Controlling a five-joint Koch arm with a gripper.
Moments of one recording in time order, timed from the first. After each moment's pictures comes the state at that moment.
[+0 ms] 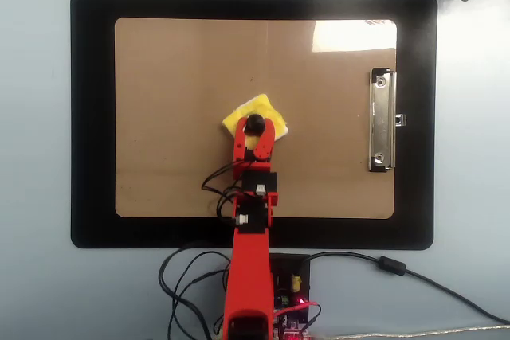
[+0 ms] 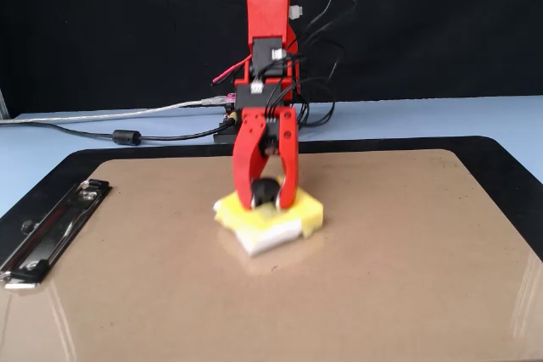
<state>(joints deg) -3.9 95.9 137.9 -5.4 -90.5</state>
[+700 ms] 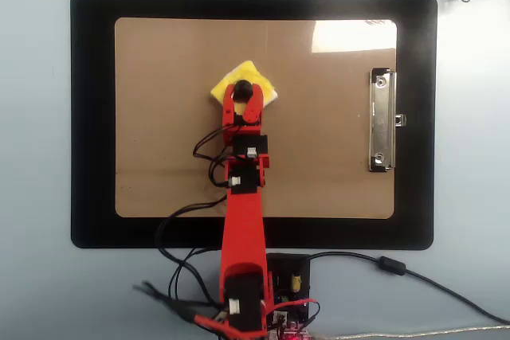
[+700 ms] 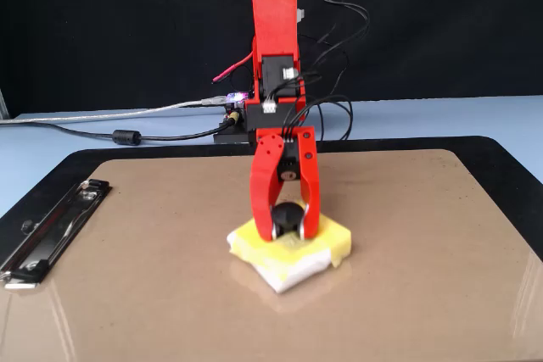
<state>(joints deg) -8.4 81.2 117.1 -5.7 -90.5</state>
